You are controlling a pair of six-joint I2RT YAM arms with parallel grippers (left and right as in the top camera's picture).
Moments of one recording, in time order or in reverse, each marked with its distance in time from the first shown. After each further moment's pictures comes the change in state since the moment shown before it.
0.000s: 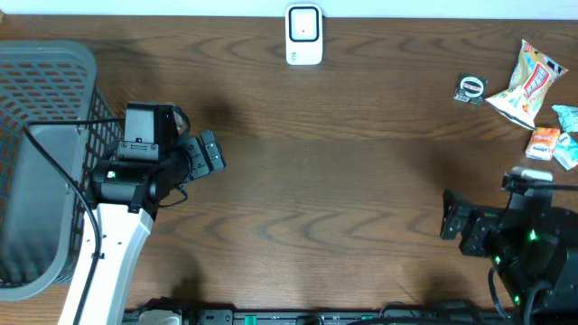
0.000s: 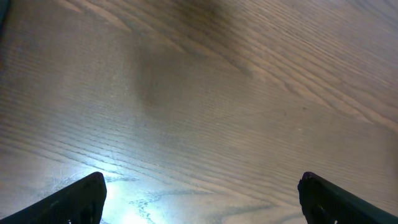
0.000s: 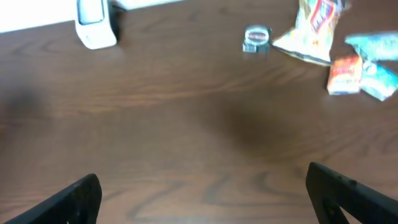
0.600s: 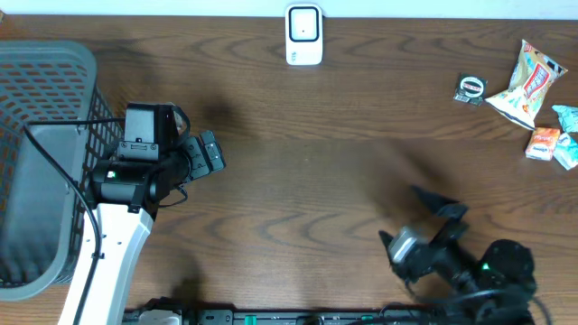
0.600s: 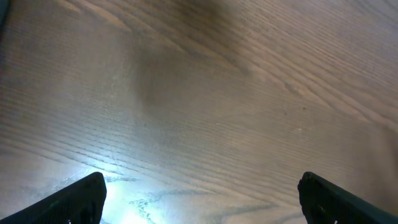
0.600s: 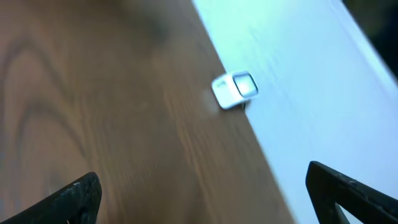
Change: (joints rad) left arm 0.000 0.000 0.000 0.000 0.000 0.000; right arm 0.051 -0.377 -0.623 0.496 -0.583 -1.243
